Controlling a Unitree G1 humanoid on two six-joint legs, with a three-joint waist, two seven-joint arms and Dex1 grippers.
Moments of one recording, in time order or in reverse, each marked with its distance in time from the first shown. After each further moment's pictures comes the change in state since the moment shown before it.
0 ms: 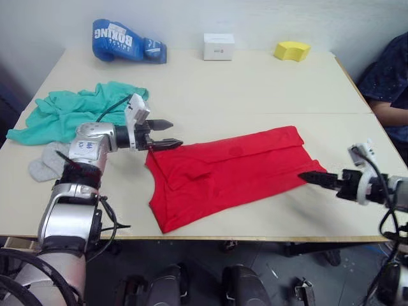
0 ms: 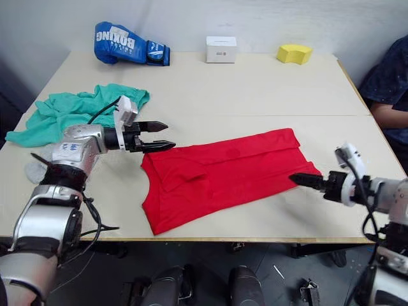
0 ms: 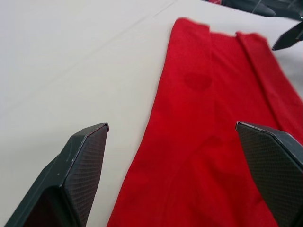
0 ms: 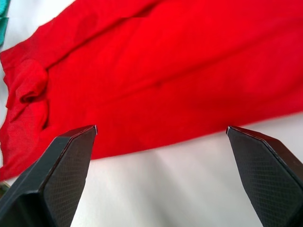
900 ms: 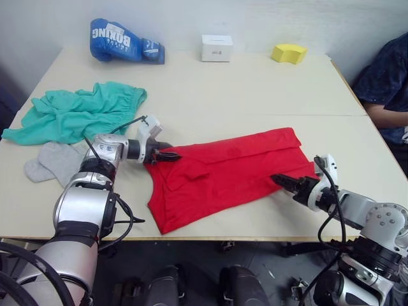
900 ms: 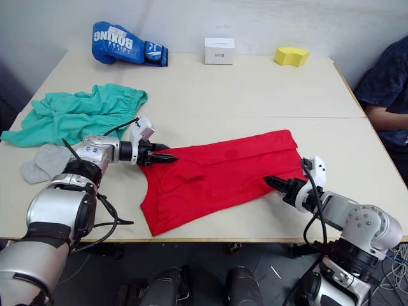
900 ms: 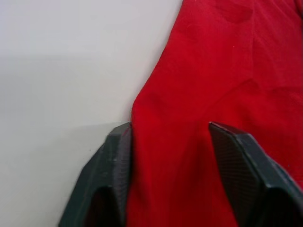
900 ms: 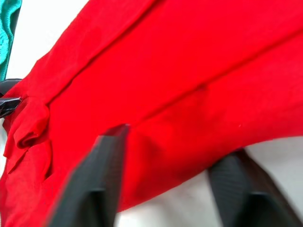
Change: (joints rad) left arm -0.085 -0.075 0.023 0.285 0.217 -0.005 0.044; right arm -0.007 0.381 -0.145 -0.170 0.250 -0.010 -0.584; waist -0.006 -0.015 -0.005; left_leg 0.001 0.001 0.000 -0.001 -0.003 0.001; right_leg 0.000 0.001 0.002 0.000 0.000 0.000
